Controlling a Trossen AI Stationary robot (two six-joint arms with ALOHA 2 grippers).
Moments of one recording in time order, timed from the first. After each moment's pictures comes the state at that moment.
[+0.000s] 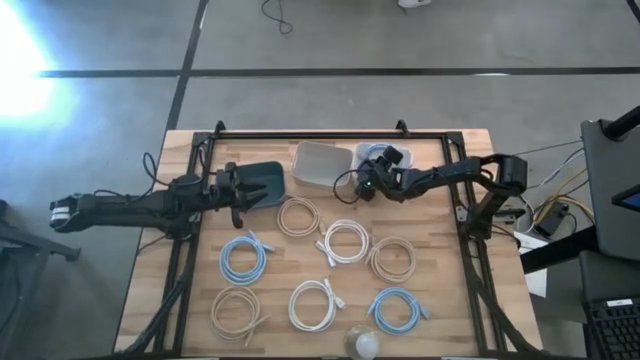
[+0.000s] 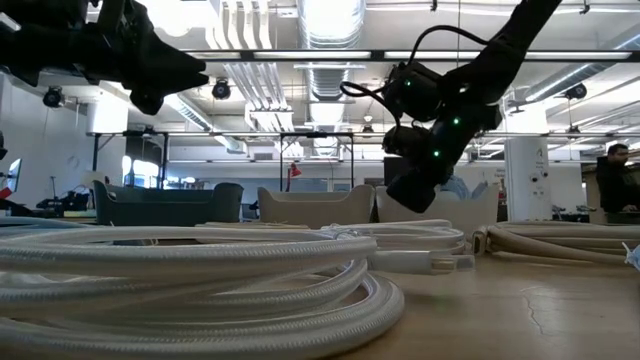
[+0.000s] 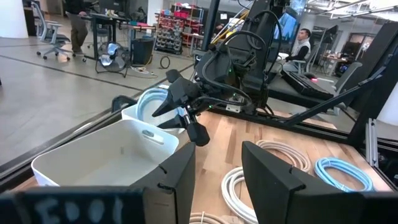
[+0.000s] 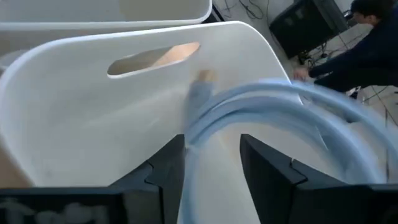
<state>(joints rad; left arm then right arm) 0.15 0.51 0.24 0.28 -0.07 -0.16 -0.28 1.70 0.78 0.00 0.73 0.02</state>
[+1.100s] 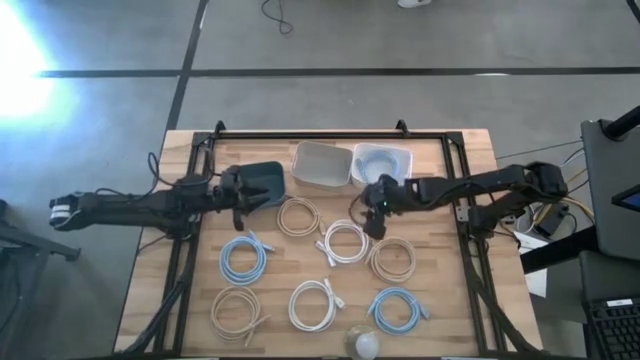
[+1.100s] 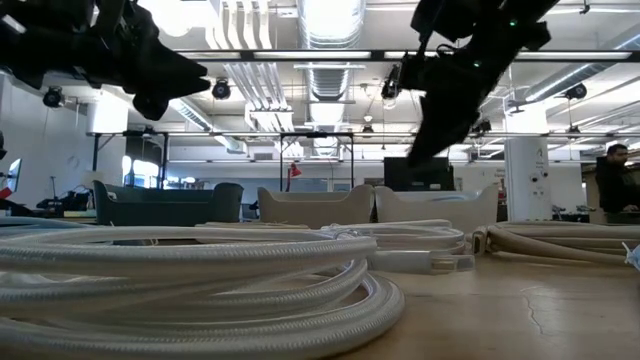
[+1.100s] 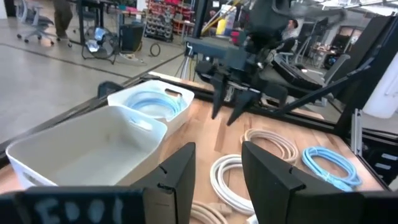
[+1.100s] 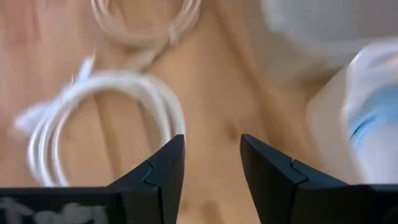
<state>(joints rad) 0.15 0.55 0.24 0.28 -0.02 -0.20 -0.03 1.41 0.85 -0.40 0.16 0.29</state>
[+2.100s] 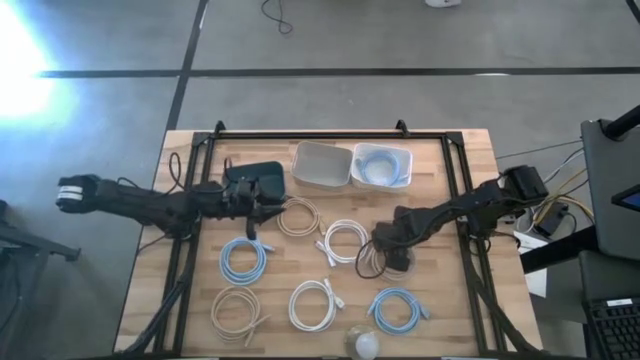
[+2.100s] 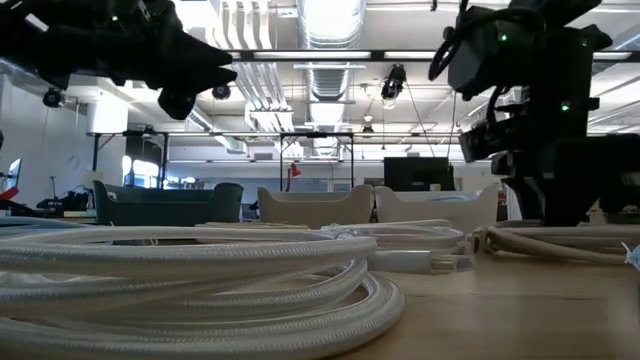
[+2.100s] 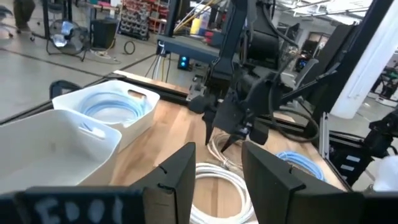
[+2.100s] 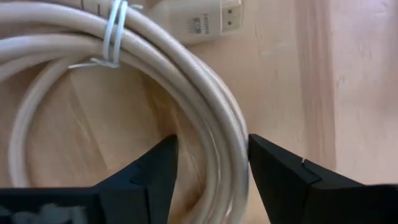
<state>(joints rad) 0.03 0.88 0.29 0.58 -0.04 -0.26 0.20 1.63 0.80 -0.72 0.13 0.46</state>
